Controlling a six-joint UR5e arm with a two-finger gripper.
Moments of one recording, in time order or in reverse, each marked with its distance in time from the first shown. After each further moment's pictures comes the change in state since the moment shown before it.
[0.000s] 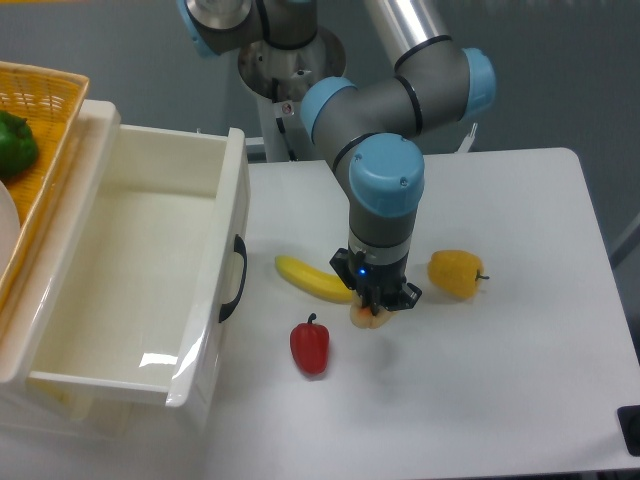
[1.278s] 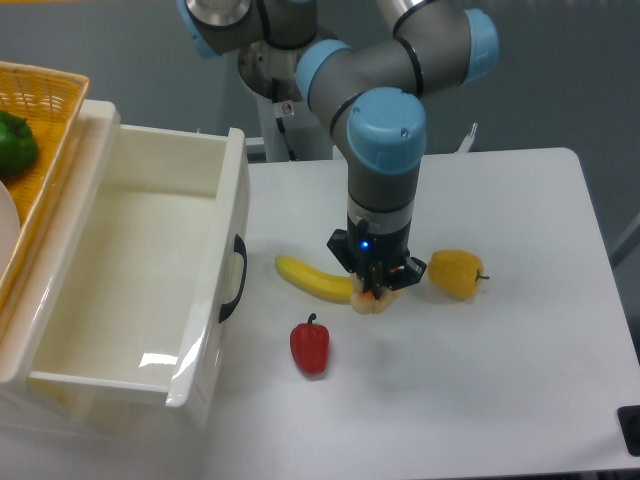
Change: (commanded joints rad) arm 0.012 0.112 0.006 -0.066 -0.040 -0.103
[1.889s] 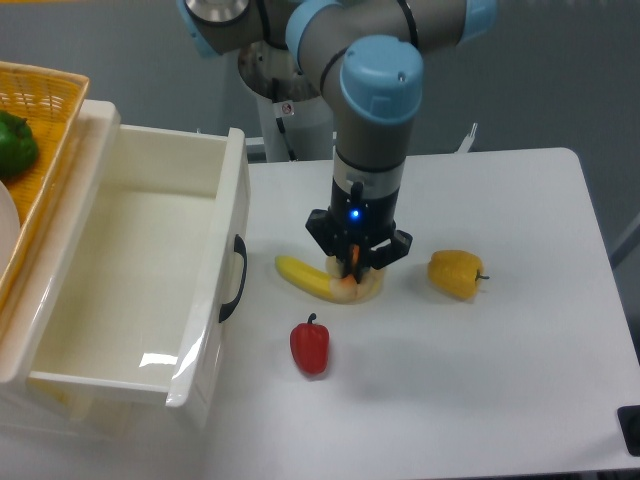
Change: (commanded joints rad) arm -0.005 0.084 0.006 -0.003 -0.152 -0.271
